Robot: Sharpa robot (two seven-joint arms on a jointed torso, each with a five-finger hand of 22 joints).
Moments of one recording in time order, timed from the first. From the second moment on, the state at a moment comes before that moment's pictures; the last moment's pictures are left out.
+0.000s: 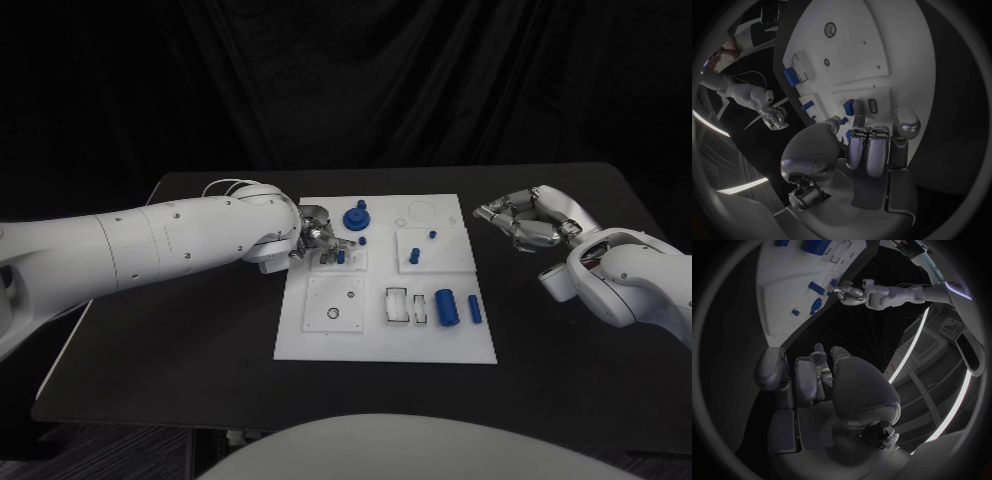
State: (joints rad) left arm 1.27 -0.66 -0.21 1.29 -0.99 0.06 -0.39; left_hand 0.94 0.09 0.11 0.28 0.10 1.06 0.05 0.24 1.06 1.47 -0.01 1.55 1.31 1.46 -0.05 1.56 1.31 0.13 1.20 0.06 1.23 1.13; right arm 1.24 -0.93 -0.25 1.45 -0.66 -0.42 0.32; right_hand 1.32 0.10 0.03 0.29 0.43 0.94 0.13 0.13 0.20 1.03 0.05 1.17 0.91 1.44 -0.02 1.29 1.19 0.10 1.40 0.08 1.13 1.31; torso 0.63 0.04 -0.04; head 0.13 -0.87
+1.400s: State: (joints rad) left arm 1.40 -0.79 -0.21 1.39 -1.02 -0.03 -0.40; left_hand 1.09 0.09 0.04 0.25 0.16 1.00 0.02 0.36 1.31 1.47 -0.04 1.57 1.31 1.47 -0.08 1.56 1.31 0.07 1.41 0.02 1.42 1.31; right arm 1.24 -0.93 -0.25 1.45 -0.66 -0.42 0.32; right_hand 1.32 0.10 0.03 0.29 0.43 0.94 0.12 0.13 0.20 1.03 0.05 1.17 0.91 1.44 -0.02 1.29 1.19 0.10 1.40 0.08 1.13 1.31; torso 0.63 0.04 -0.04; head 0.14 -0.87
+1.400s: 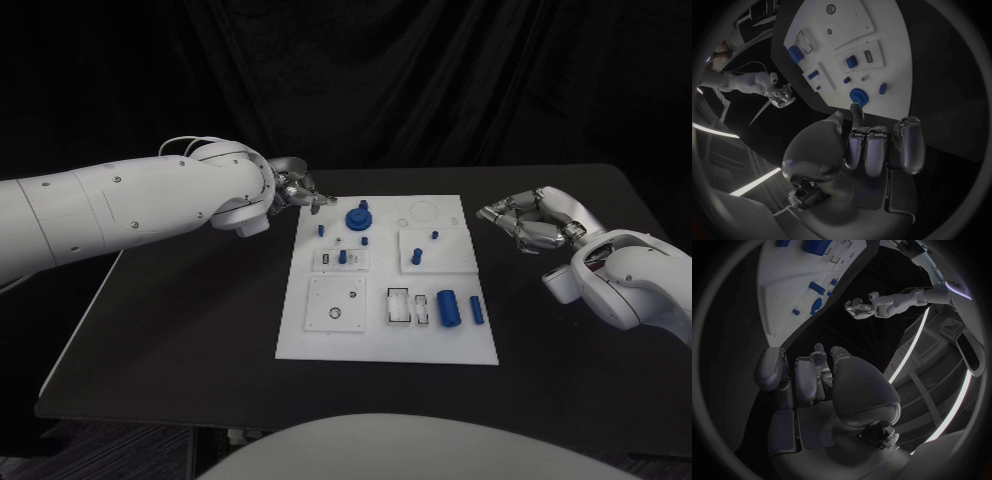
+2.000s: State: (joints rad) left arm 1.37 -0.70 -0.21 1.21 -1.03 0.07 -0.46; left_hand 1.11 0.09 0.05 0.24 0.16 0.96 0.03 0.33 1.31 1.47 -0.04 1.57 1.31 1.47 -0.08 1.56 1.31 0.04 1.46 0.02 1.53 1.31; right arm 1.24 -0.93 -0.25 1.45 -0.66 -0.42 0.32; right_hand 1.32 0.10 0.03 0.29 0.43 0.94 0.12 0.13 0.20 1.03 0.05 1.17 0.91 1.44 -0.02 1.29 1.19 0.10 1.40 0.08 1.13 1.31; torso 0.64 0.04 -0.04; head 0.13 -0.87
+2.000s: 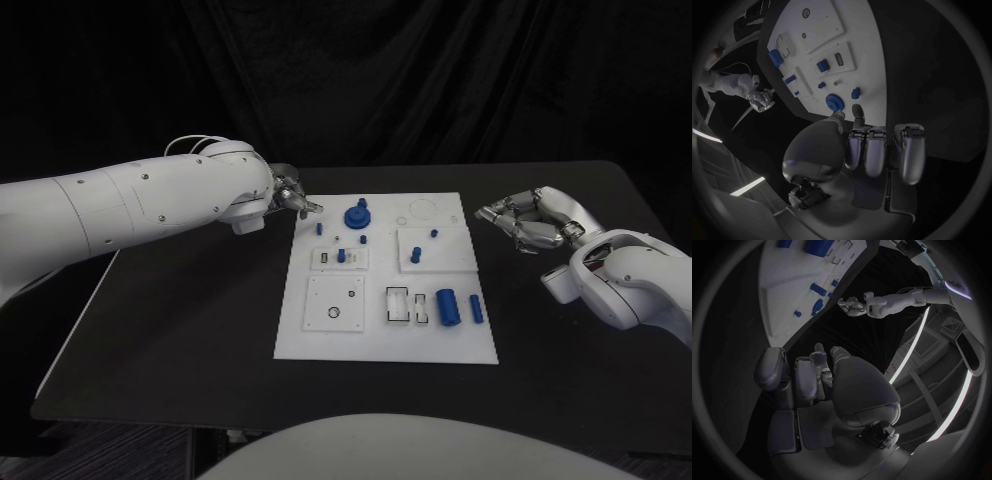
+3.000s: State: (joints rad) left arm 1.34 -0.65 -0.21 1.14 -1.03 0.05 -0.40; left_hand 1.10 0.09 0.02 0.27 0.15 0.94 0.04 0.29 1.31 1.46 -0.04 1.57 1.31 1.47 -0.08 1.56 1.31 0.02 1.47 0.03 1.52 1.31; right arm 1.24 -0.94 -0.25 1.45 -0.66 -0.41 0.32; right_hand 1.32 0.10 0.03 0.29 0.43 0.94 0.12 0.13 0.20 1.03 0.05 1.17 0.91 1.44 -0.02 1.29 1.19 0.10 1.40 0.08 1.13 1.31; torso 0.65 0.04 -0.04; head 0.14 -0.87
